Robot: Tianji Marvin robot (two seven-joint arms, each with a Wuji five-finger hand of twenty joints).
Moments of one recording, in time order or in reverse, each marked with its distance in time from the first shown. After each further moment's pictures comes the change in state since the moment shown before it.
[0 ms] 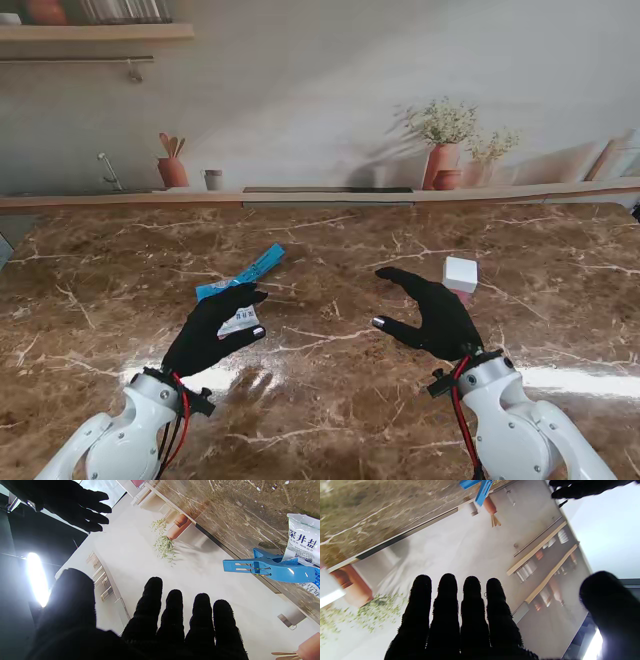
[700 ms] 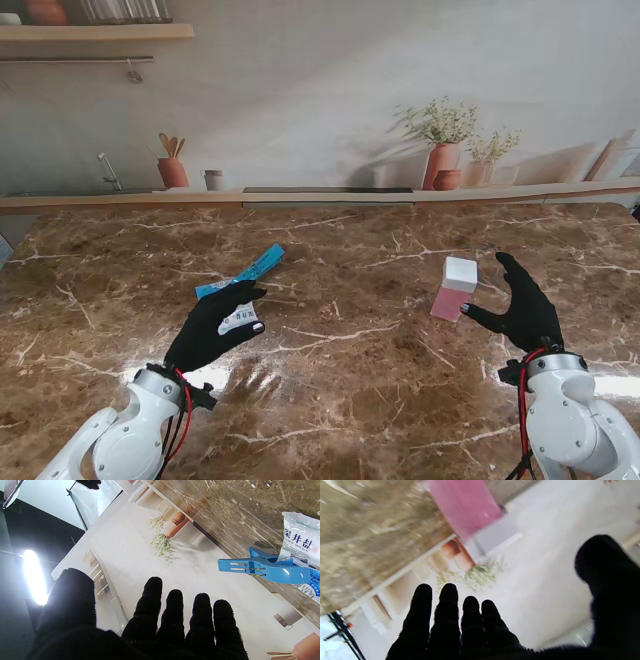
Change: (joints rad) left arm -0.045 -0.007 0.019 0.063 -0.009 -0.012 0.022; right arm 0.031 -0.028 0.214 0.185 0.084 0.188 -0.036; left_hand 0.000 0.000 0.000 0.000 0.000 -0.002 0.001 0.000 0.000 0.005 0.000 0.000 0.000 0.000 0.000 0.000 0.000 0.002 0.000 -0.002; right_hand 0.238 -0.252 -0.057 0.005 -0.287 0.128 -0.090 0.064 -0.314 0.021 0.020 0.038 -0.139 -0.028 -0.013 0.012 -0.104 -0.026 -0.080 0.034
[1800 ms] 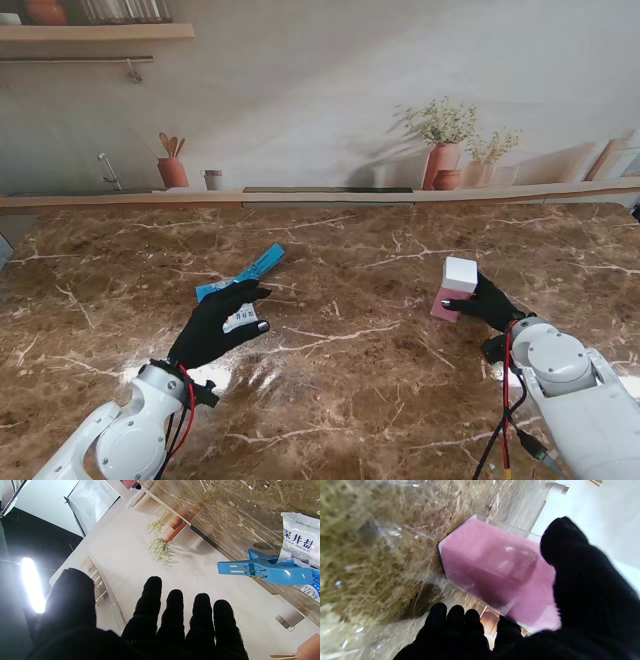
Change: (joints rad) left arm -0.017 0.004 0.011 -0.006 0.021 0.033 -0.022; right arm 0.431 0.050 -0.157 0.546 0.495 0.020 0.452; left_hand 0.000 0.000 0.000 0.000 0.000 -0.009 0.011 0.004 0.000 0.003 0.000 0.000 0.000 0.000 0.000 0.000 0.000 0.000 0.000 -0.002; right_hand 0.293 -0.045 -0.101 -0.055 0.003 -0.313 -0.112 -0.129 -0.116 -0.001 -0.144 0.036 -0.273 -0.125 -0.041 0.024 -0.189 -0.254 -0.143 0.167
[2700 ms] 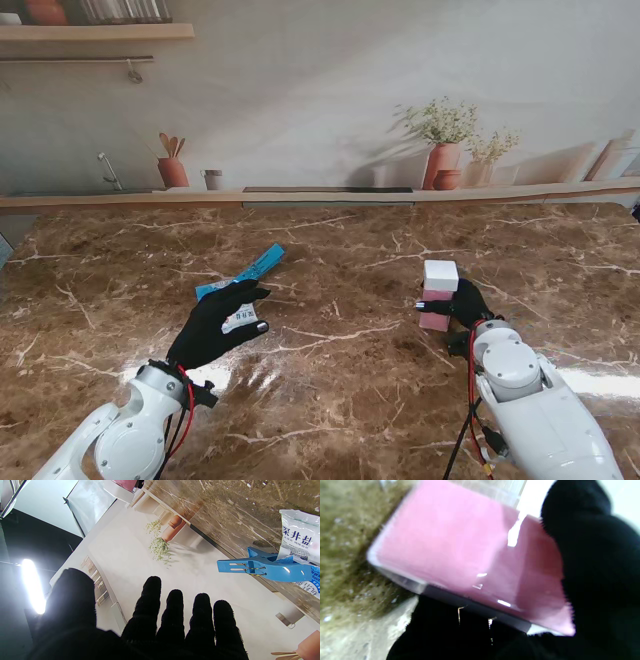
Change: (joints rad) left arm 0.007 0.001 -0.005 -0.007 0.014 0.000 0.008; right arm 0.005 -0.085 -0.116 -0.005 0.087 -0.030 -0.285; left_hand 0.001 0.000 0.000 0.000 0.000 -0.009 0.002 0.000 0.000 0.000 0.000 0.000 0.000 0.000 0.000 0.000 0.000 0.000 -0.010 -0.011; right_hand -0.016 -0.436 0.293 -0.259 0.652 -0.035 0.428 0.633 0.910 0.002 0.268 0.271 0.826 0.200 0.243 0.105 0.383 0.150 0.287 0.056
